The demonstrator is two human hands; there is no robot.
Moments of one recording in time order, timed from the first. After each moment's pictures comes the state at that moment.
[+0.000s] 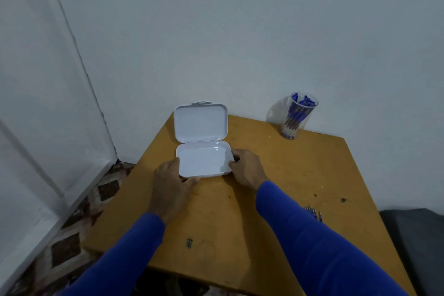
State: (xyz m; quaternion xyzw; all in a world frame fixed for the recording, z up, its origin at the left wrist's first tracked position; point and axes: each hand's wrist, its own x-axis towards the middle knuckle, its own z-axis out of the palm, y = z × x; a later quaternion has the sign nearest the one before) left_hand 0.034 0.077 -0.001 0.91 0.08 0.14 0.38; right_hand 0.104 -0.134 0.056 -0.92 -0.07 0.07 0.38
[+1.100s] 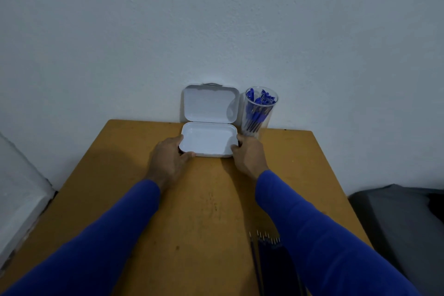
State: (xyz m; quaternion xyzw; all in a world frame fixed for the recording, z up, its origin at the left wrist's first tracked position) left_hand 0.223 -0.027 0.020 0.93 0.00 0.05 0.38; right_hand 0.230 -0.246 0.034 -0.93 0.05 -0.04 0.37
